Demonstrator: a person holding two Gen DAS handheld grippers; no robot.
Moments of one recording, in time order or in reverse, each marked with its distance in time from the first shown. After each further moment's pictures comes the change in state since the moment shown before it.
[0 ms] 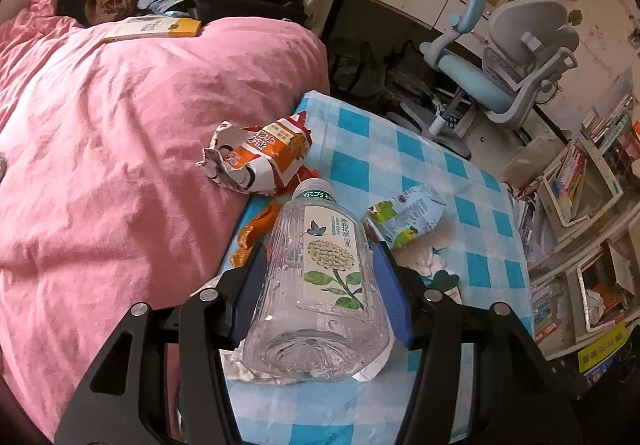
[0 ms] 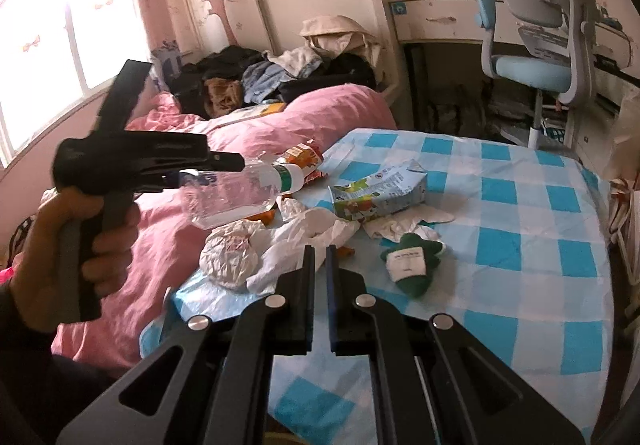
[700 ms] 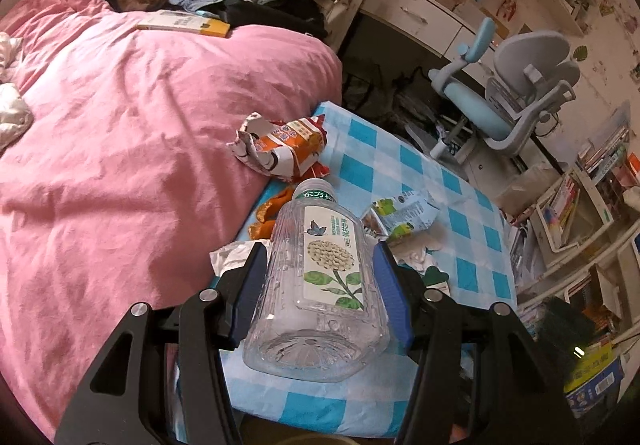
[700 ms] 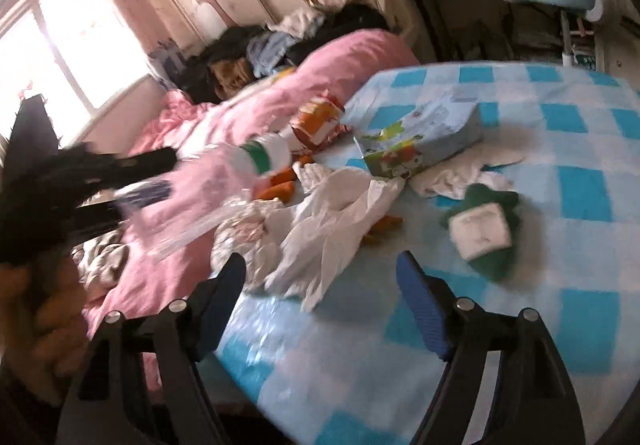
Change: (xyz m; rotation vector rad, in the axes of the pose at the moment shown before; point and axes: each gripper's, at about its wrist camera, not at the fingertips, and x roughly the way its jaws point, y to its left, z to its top) left arm -0.034 0.016 -0.032 -0.101 -0.075 0.001; right arm 0.101 -0.010 -0.004 0.194 0.161 0.155
